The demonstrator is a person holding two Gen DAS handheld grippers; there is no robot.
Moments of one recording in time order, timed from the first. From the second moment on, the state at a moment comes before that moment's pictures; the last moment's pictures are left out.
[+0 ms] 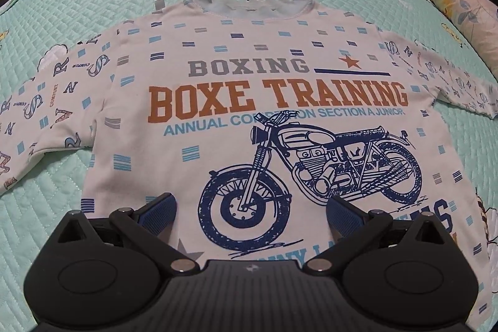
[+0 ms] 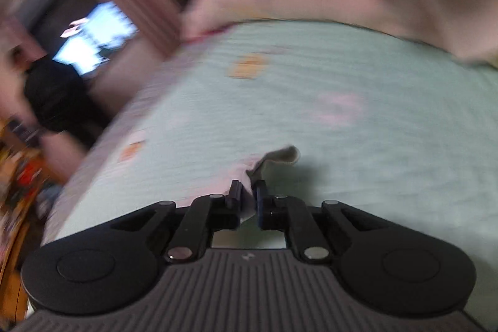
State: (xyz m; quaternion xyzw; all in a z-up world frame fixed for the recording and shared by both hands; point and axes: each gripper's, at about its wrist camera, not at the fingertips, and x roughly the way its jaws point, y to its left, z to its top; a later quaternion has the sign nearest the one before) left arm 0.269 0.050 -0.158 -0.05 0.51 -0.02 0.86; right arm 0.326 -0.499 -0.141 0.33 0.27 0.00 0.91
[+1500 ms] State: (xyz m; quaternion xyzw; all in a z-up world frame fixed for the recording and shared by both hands) left arm 0.301 0.003 -0.171 -0.32 0.48 -0.11 0.81; right arm 0.244 -0.328 -0.217 0.46 0.23 0.29 0.81
